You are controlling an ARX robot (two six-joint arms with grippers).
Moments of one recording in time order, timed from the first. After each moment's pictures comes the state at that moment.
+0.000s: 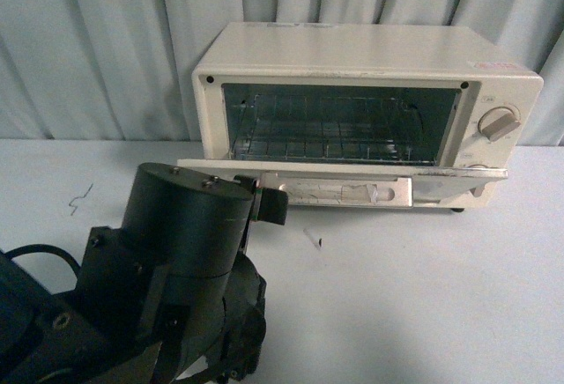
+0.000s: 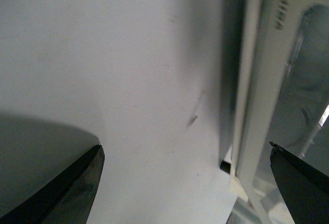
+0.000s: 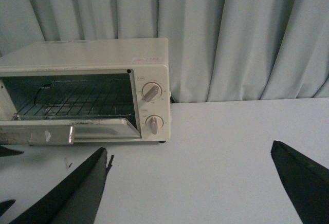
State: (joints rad) left arm -0.54 2.15 0.75 0.85 -0.17 -1.67; right arm 0.00 0.00 0.01 0.00 0.00 0.00
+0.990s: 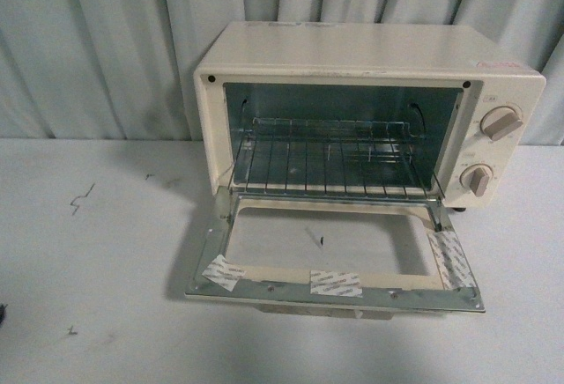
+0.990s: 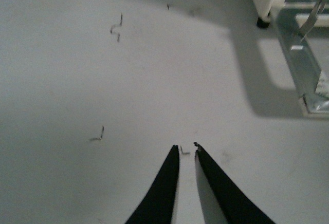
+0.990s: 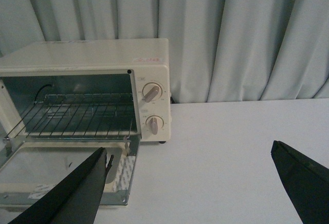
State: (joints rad) left arm -0.12 1.73 0.03 1.29 -0.12 -0.04; right arm 0.00 0.00 0.01 0.00 0.00 0.00
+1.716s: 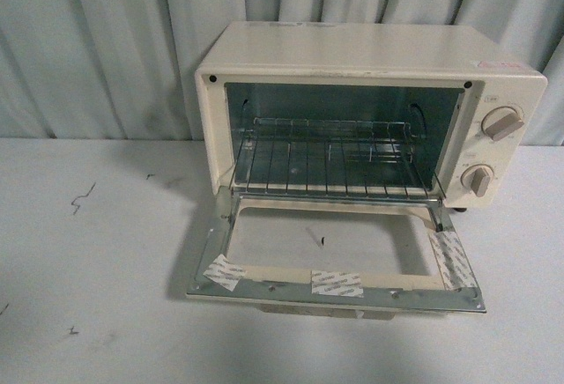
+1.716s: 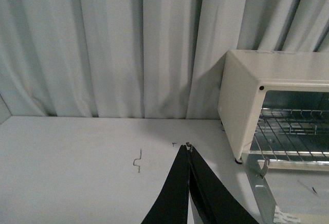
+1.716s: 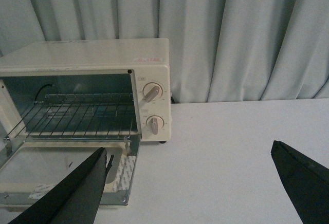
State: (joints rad) left arm 0.00 0.68 0.00 0.71 0.00 -0.02; right arm 0.00 0.00 0.01 0.00 0.00 0.00
